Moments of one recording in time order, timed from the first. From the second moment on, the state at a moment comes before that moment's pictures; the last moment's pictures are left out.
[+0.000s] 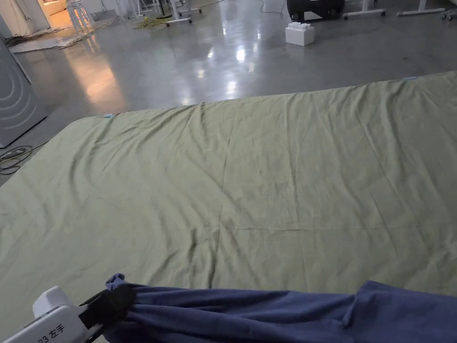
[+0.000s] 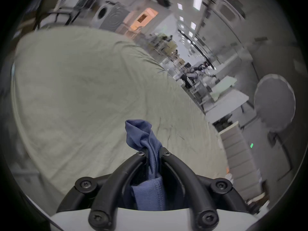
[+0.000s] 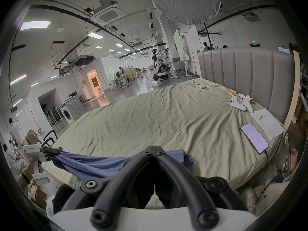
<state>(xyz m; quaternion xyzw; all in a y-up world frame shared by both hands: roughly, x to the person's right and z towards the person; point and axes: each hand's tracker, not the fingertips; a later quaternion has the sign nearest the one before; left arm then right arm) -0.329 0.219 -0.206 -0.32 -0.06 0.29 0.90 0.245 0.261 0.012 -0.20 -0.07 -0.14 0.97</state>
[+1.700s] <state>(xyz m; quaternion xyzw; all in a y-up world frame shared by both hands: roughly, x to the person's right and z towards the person) -0.216 0.128 -0.208 -0.41 -0.14 0.34 0.84 0.258 0.241 0.037 -0.25 -0.06 -0.11 0.96</state>
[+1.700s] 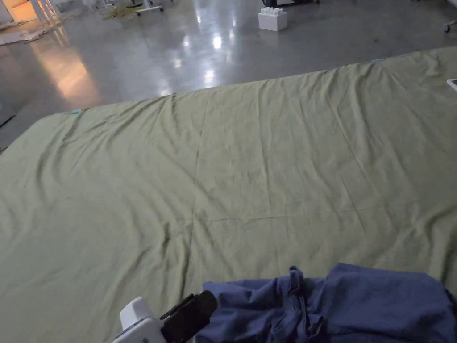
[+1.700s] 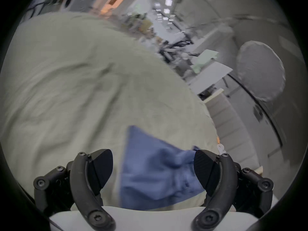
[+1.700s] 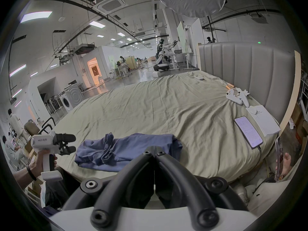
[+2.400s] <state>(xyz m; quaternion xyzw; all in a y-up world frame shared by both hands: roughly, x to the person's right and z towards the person) -0.313 0.174 -0.201 -0.33 -0.12 0.39 0.85 0.231 0.240 0.020 -0.26 0.00 -0.10 0.96</state>
